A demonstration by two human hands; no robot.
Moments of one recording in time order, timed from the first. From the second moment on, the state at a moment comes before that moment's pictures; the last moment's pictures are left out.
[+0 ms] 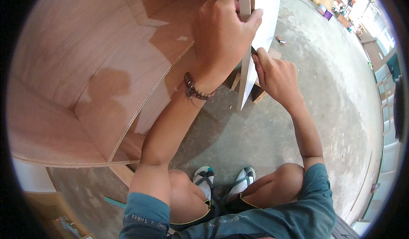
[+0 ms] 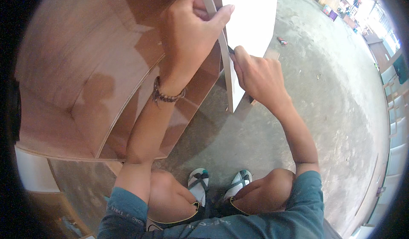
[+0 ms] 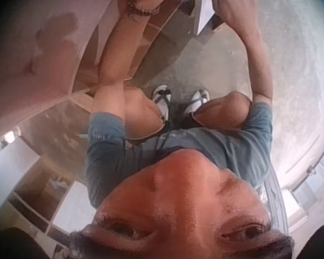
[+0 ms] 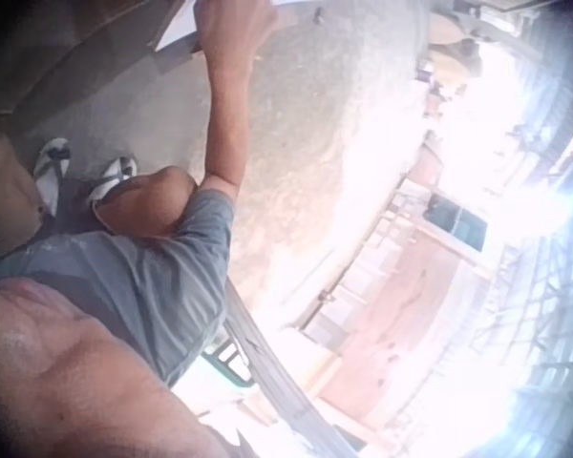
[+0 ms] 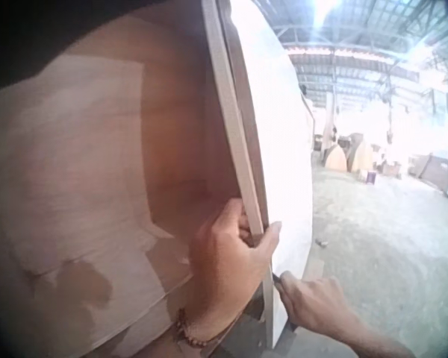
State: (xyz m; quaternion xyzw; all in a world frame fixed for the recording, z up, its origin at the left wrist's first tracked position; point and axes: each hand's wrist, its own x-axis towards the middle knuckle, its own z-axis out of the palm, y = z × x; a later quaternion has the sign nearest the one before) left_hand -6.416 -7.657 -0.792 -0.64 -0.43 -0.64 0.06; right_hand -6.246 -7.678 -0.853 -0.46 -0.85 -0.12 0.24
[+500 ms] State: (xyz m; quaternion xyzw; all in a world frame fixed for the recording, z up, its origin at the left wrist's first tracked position) left_hand -6.400 -7.657 -0.789 -0.61 -0.44 -0.66 -0.03; right_hand -6.238 -7.681 -0.853 -0.40 -0.84 0.09 0.36
